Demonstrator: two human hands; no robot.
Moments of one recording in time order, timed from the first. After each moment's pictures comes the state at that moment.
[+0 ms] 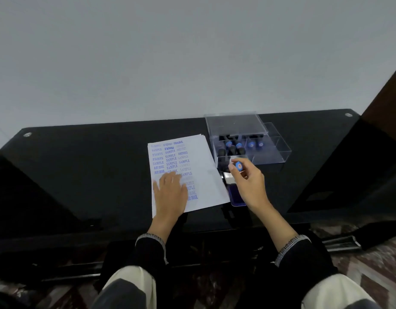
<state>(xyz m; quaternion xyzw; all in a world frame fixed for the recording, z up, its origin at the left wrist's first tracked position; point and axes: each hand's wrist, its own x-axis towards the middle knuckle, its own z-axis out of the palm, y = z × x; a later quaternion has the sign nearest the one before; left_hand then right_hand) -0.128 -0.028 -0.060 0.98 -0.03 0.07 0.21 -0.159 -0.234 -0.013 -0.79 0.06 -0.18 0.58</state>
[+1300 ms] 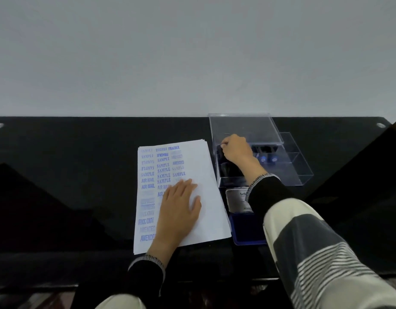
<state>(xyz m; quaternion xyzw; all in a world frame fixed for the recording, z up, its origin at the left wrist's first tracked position) -0.084 -0.060 -0.086 0.96 -0.11 0.08 0.25 0.050 -0.246 -0.005 -0.96 0.10 0.02 0.26</state>
